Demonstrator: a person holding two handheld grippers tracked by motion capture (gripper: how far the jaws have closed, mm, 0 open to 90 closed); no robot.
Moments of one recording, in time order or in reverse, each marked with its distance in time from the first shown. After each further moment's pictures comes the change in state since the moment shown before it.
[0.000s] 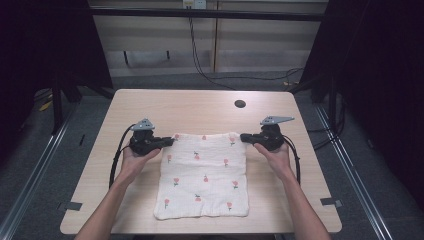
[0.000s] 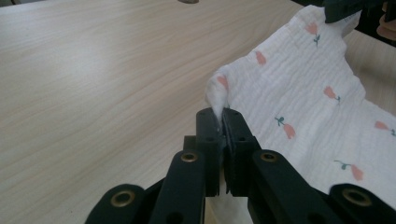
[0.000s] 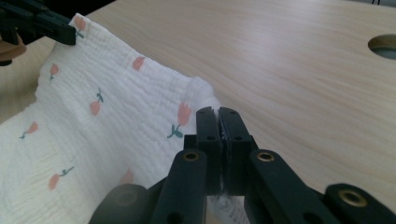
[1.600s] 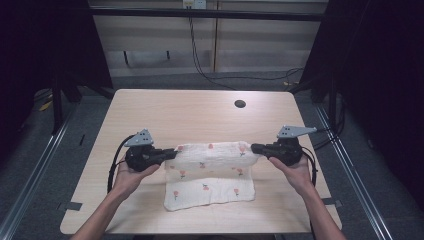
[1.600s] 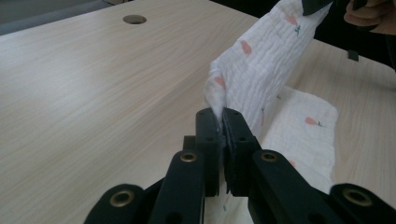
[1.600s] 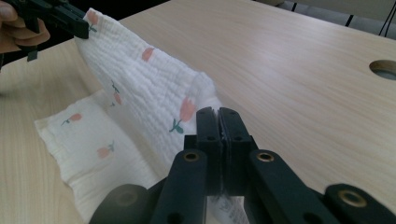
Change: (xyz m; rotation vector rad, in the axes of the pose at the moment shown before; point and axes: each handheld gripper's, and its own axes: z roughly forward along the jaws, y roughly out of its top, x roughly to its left) left arm -0.065 -0.001 -0.040 -0.022 -0.077 0.110; right arm 0.042 -0.007 -0.071 -0.026 0.042 -0.103
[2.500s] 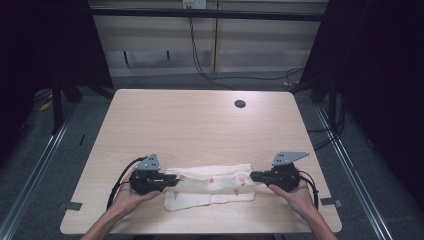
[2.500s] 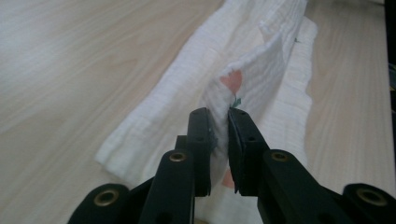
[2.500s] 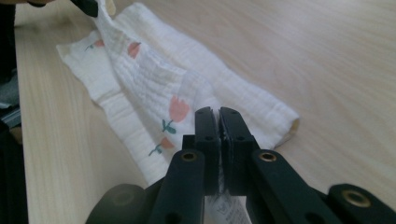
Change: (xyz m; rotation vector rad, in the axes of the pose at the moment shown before) left arm -0.026 -0.050 0.014 0.178 -0.101 0.044; right arm 0.030 -0.057 0.003 0.146 0.064 -0.010
